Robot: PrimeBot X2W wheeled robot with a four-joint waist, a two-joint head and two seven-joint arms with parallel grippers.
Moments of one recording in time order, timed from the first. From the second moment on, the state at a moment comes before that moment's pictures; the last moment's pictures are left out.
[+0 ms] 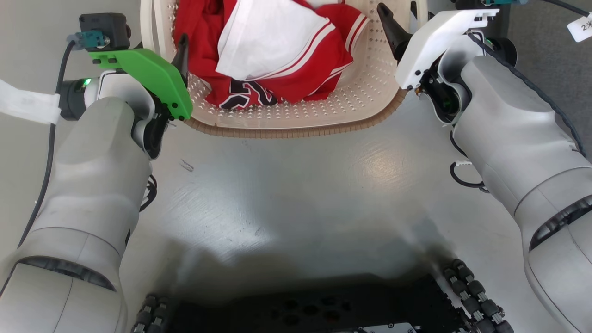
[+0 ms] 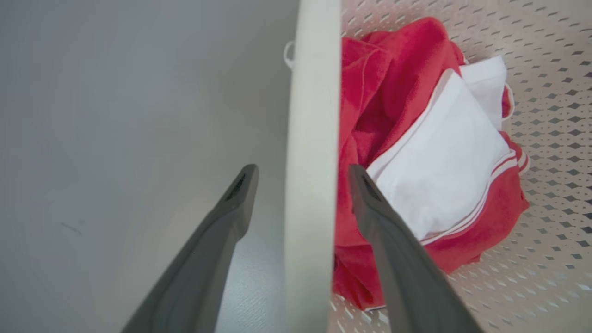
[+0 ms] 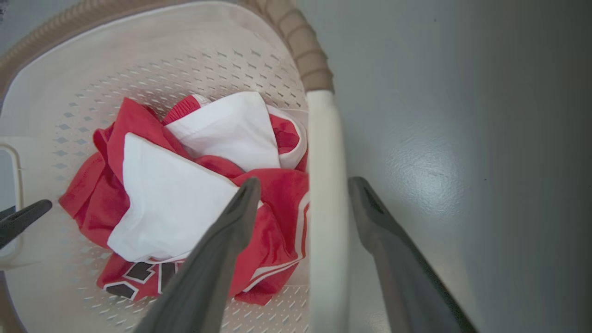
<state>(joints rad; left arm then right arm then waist) -1.12 0.02 -0.61 1.19 -0.77 -0.11 -0.11 -1.17 -0.06 0.85 1.19 0.96 0.10 -0.12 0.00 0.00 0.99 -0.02</state>
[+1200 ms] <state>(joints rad) -0.95 0.02 -0.61 1.18 -0.80 -0.12 -0.23 -1.01 -0.06 0.87 1.23 0.97 0.11 -0.22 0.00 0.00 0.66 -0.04</state>
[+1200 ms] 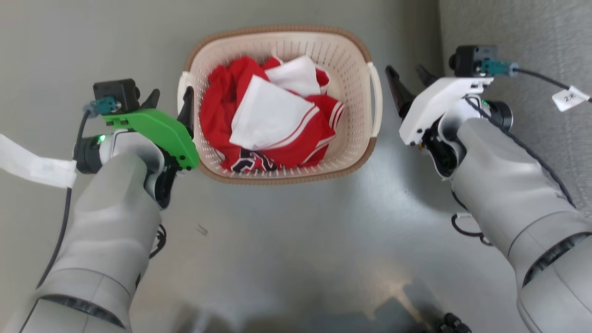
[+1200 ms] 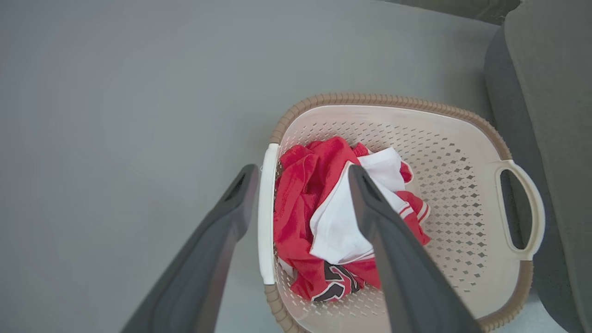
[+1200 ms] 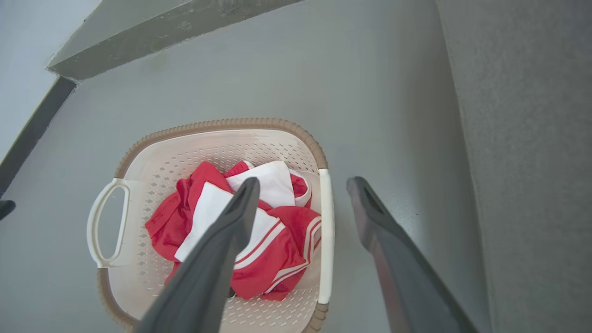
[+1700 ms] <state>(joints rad) -0.83 0.05 -0.61 1.07 -0.81 -0.12 -0.25 -0.91 -0.07 0.88 1.19 0.96 0.11 -0.25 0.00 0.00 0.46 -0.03</state>
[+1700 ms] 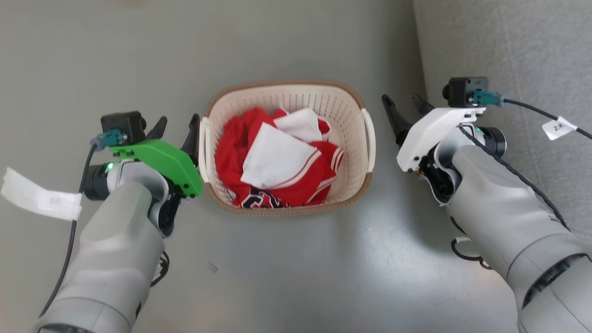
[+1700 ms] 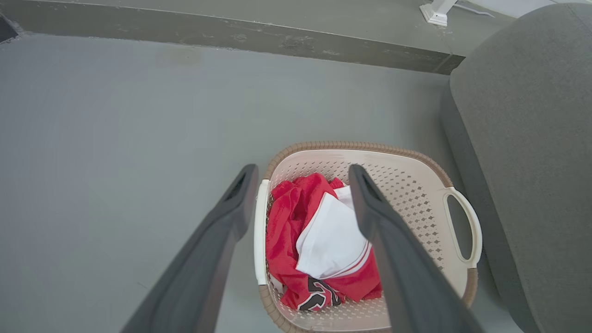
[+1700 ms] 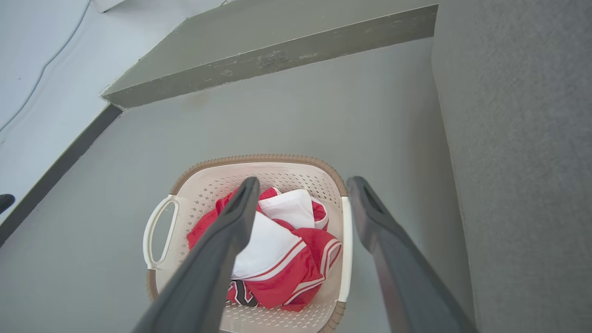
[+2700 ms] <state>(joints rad) -0.49 0.13 -0.38 0.67 -0.70 -0.09 -0.25 -0.61 -0.20 0.60 0.68 0.74 0.02 -0.25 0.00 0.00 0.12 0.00</state>
